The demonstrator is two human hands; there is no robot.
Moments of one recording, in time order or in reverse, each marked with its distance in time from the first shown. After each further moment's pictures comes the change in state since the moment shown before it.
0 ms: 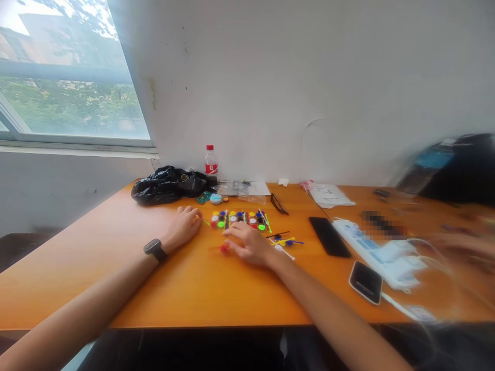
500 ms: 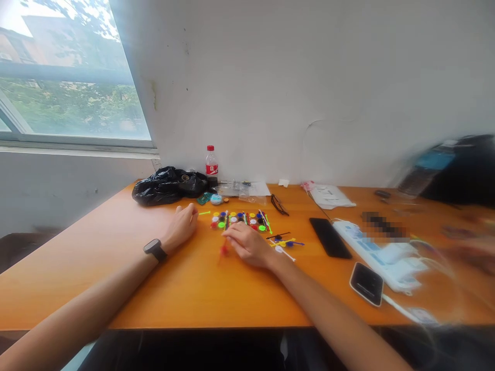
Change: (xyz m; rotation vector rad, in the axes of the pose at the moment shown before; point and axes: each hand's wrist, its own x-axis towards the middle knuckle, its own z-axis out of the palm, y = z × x) left_hand 0.003 -0.001 -0.004 -0.038 0.057 -0.061; right_hand 0.002 0.000 0.002 -0.001 -0.005 -0.036
